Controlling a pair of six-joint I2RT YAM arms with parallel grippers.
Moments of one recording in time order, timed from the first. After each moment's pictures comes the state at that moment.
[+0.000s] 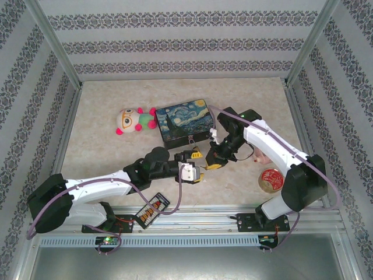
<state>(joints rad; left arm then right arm) -0.96 1.26 0.62 0.34 0.29 0.70 0.46 1.52 1.26 -1.34 -0.75 0.31</state>
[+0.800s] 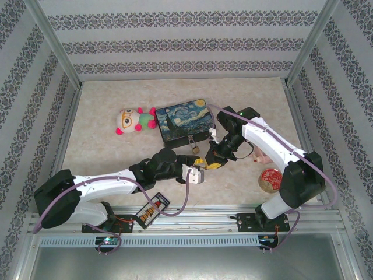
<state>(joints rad) -0.98 1.33 0.64 0.30 0.19 0.81 0.46 1.55 1.28 -1.37 -0.76 0.31</state>
